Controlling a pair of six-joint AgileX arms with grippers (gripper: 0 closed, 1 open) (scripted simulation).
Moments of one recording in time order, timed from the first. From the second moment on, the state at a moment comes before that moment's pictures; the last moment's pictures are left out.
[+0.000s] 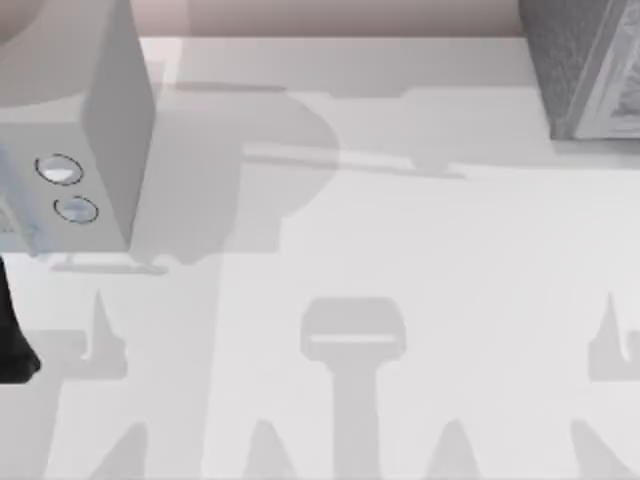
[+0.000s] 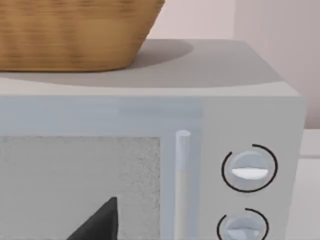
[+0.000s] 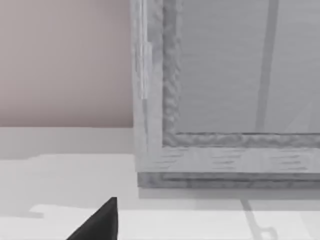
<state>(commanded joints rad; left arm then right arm) 0.00 0.00 0.00 0.00 0.00 0.00 0.00 0.00 0.00 0.00 0.00 0.00</state>
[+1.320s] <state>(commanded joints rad) 0.00 0.00 0.00 0.00 0.00 0.00 0.14 1.07 1.39 -0.34 0.17 0.01</state>
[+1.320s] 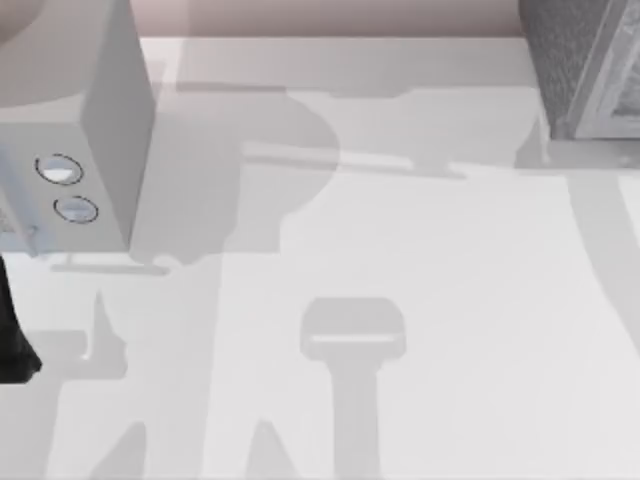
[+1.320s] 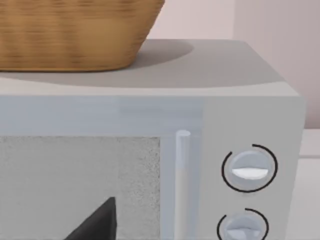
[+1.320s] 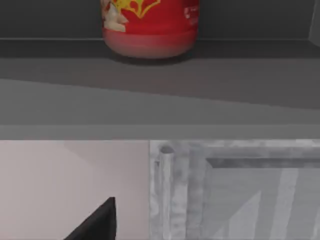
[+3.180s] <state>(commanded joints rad) 0.00 0.00 0.00 0.00 0.00 0.00 0.17 1.69 2.08 -0.39 0.19 0.02</state>
